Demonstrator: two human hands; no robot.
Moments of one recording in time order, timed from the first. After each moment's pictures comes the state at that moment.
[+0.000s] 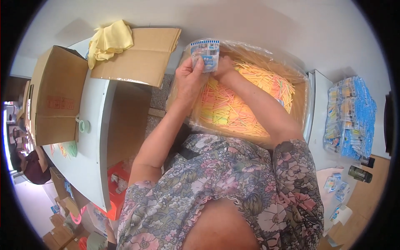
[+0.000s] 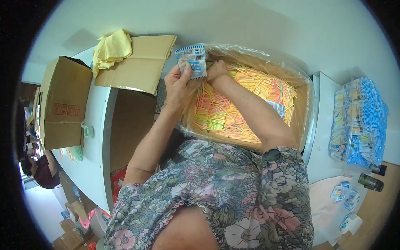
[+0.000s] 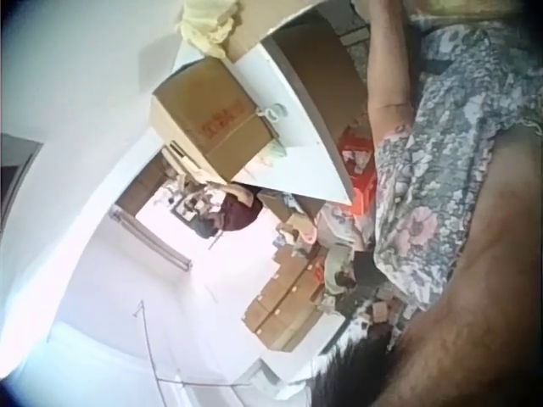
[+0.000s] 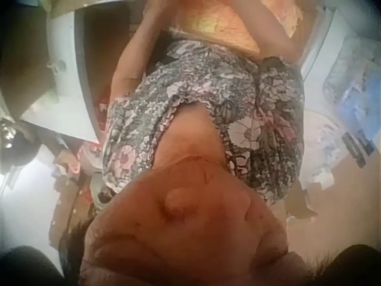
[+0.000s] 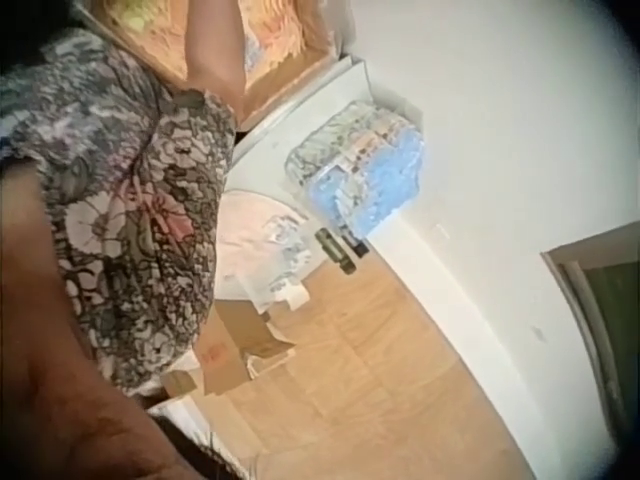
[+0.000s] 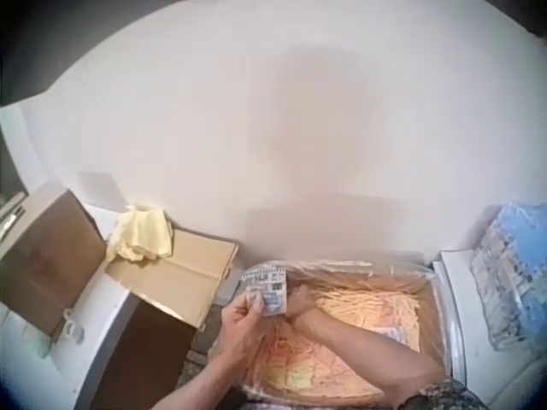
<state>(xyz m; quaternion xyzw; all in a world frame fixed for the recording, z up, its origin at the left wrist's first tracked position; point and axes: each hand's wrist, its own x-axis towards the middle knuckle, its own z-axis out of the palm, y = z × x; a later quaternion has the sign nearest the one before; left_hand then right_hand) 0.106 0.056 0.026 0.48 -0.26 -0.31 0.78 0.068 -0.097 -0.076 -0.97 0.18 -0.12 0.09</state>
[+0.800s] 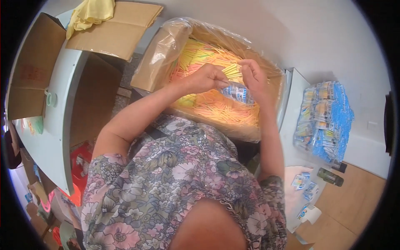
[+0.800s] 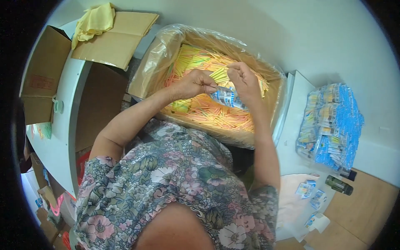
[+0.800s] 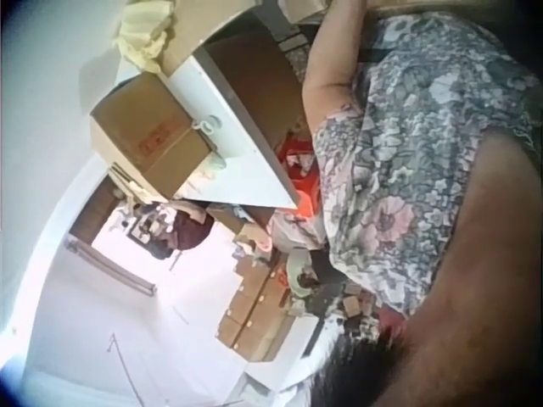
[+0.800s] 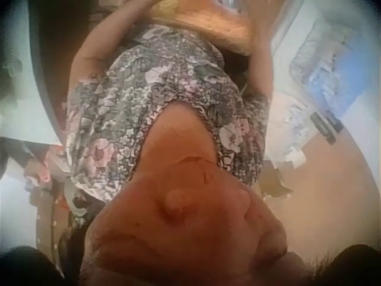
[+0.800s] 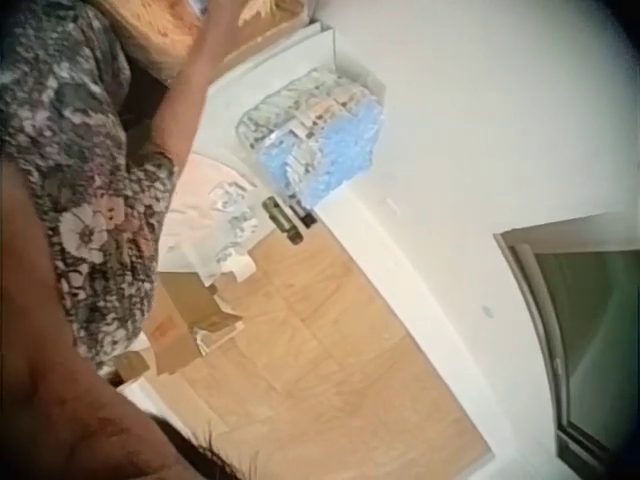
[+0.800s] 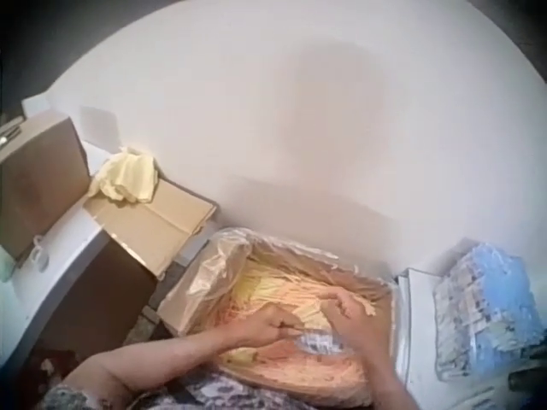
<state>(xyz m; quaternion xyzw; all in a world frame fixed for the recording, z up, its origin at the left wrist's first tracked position) 0.029 0.022 0.016 0.52 -0.55 -0.43 0.49 -0.127 -0.094 0.060 -0.79 0.26 -0.14 0.54</state>
